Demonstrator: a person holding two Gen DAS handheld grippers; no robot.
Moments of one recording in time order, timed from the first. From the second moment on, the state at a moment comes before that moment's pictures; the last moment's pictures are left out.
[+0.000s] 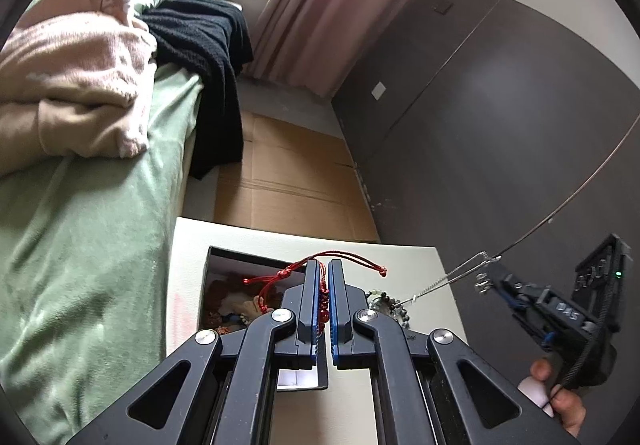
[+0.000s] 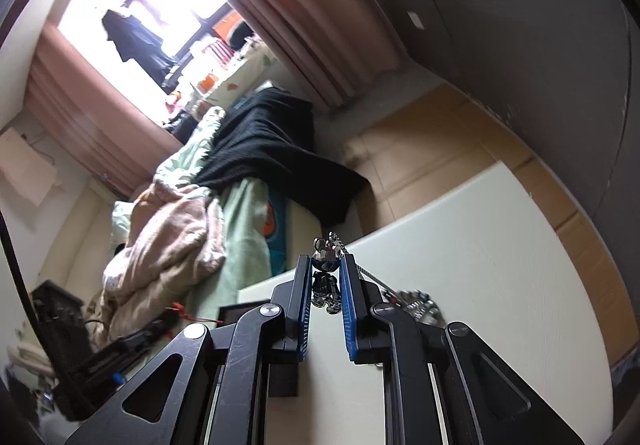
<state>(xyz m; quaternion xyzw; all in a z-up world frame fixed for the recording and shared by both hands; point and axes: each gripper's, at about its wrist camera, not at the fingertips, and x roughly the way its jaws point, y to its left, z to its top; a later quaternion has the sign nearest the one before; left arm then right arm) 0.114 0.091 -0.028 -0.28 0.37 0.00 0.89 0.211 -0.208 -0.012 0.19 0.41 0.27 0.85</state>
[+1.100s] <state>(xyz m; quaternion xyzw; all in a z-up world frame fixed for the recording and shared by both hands) 0.074 0.159 -0.004 -0.34 0.31 0.01 0.89 0.101 -0.090 0.237 0.05 0.21 0.35 0.91</state>
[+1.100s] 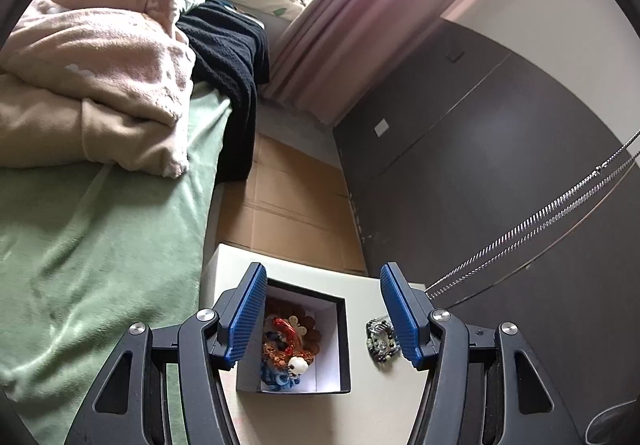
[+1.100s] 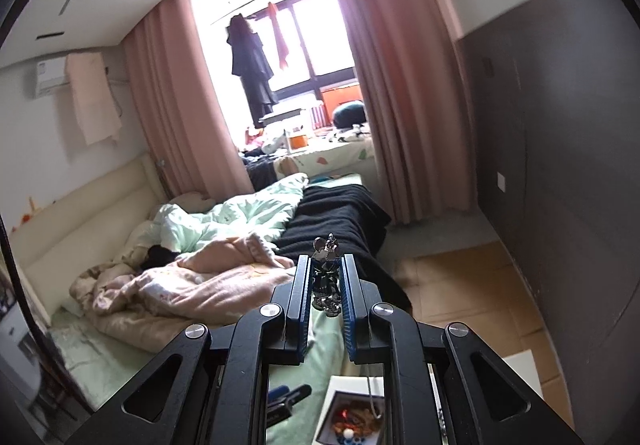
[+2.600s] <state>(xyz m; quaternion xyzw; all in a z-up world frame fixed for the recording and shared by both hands) 0.062 0.200 -0.015 -0.38 0.30 0.06 0.87 0.163 -0.032 -0.048 0.06 0.51 0.36 0.78</state>
